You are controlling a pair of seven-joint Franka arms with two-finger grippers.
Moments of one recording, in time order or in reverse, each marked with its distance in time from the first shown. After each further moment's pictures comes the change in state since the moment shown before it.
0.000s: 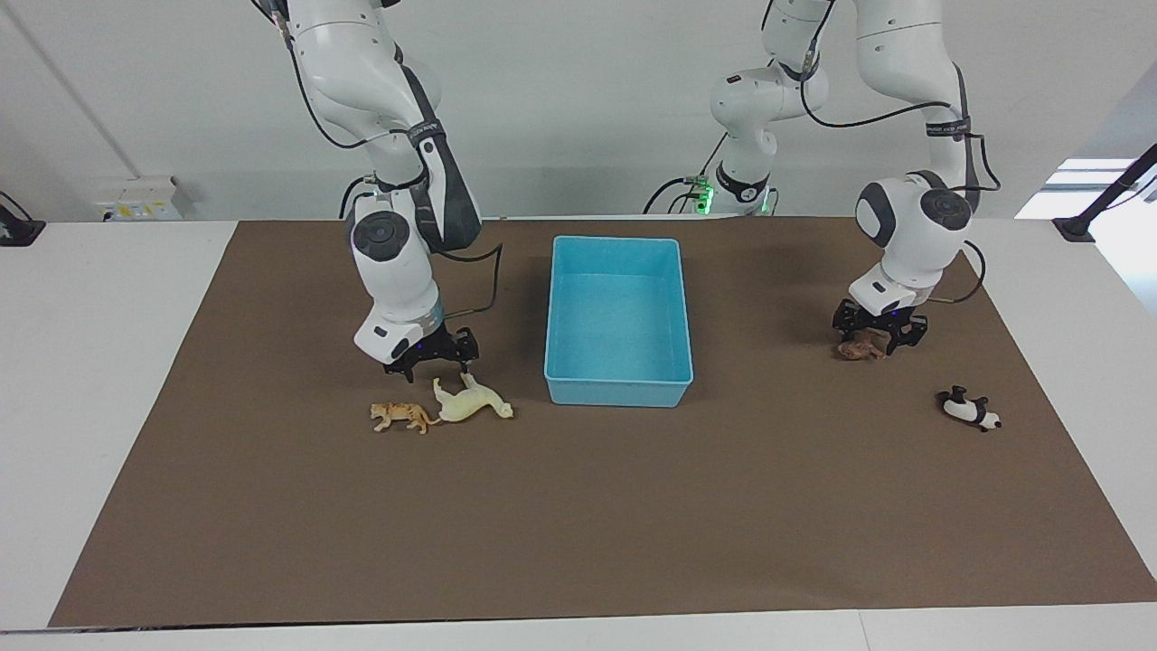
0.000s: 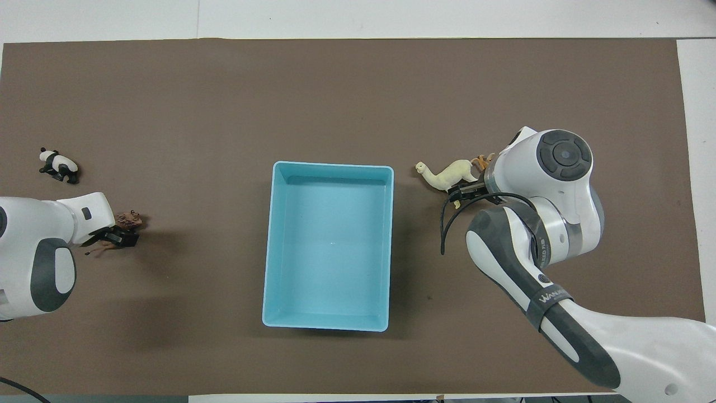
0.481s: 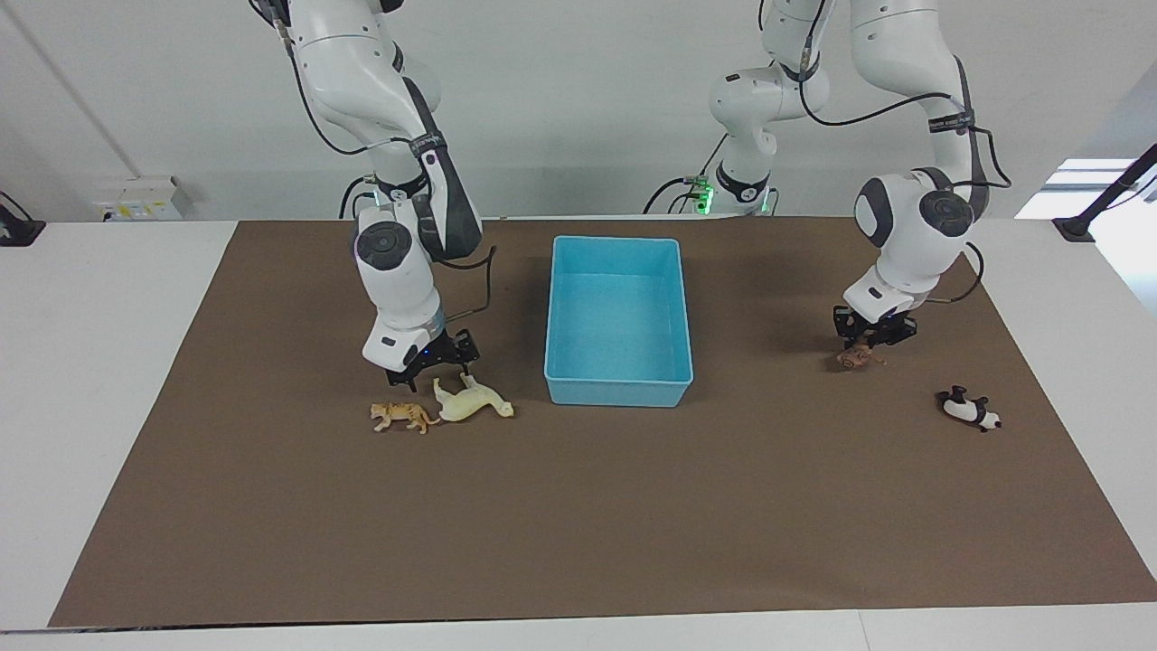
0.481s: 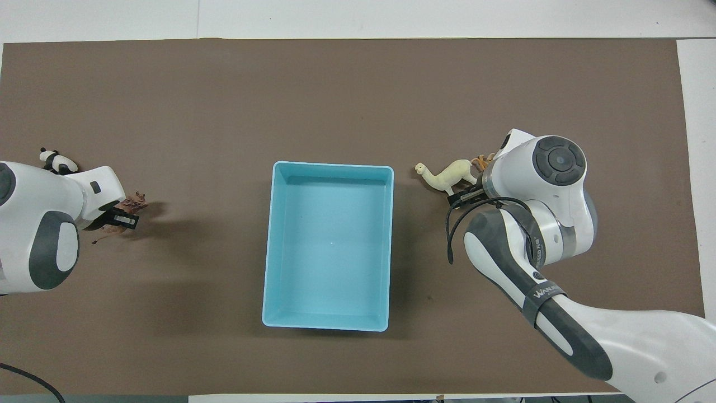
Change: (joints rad) left arm -0.093 -0.003 -0.012 0.164 0.000 -0.257 -0.193; right arm -0.002 0.020 -0.004 -0.020 0.000 0.055 -0.177
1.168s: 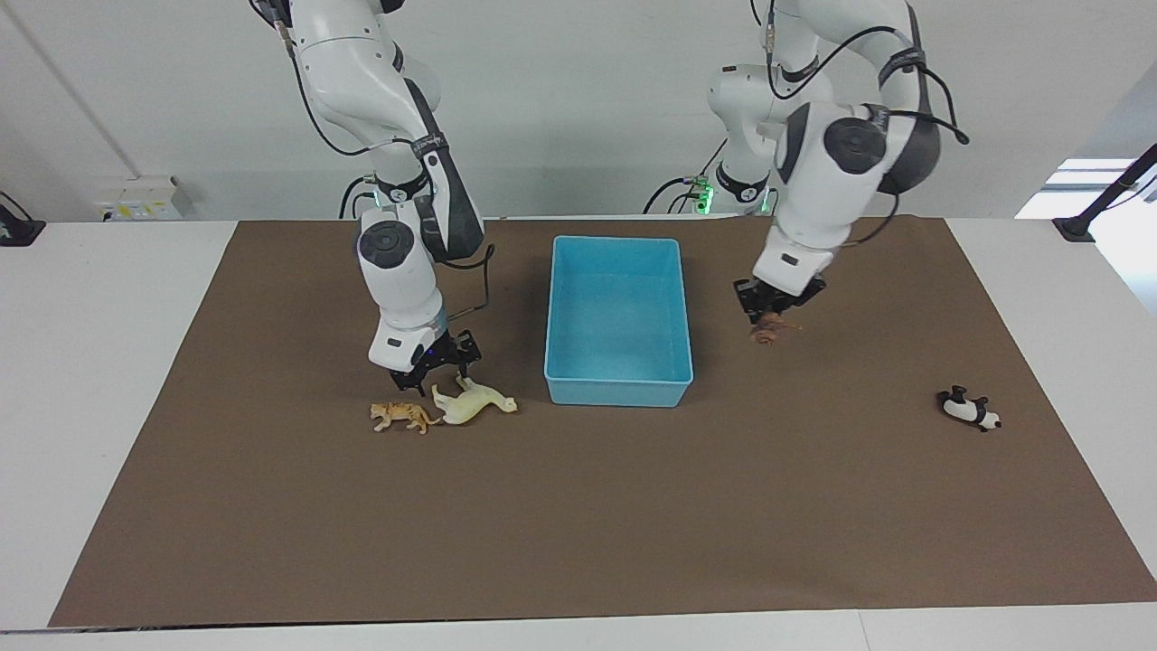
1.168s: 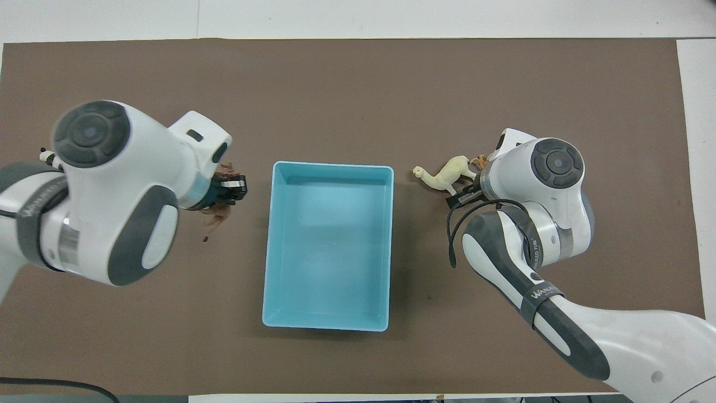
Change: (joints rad) left arm -0.420 -0.035 -0.065 0.312 -0.121 -0.363 -0.875; right arm 0.002 0.003 0.004 -0.004 0.000 0.029 -0.063
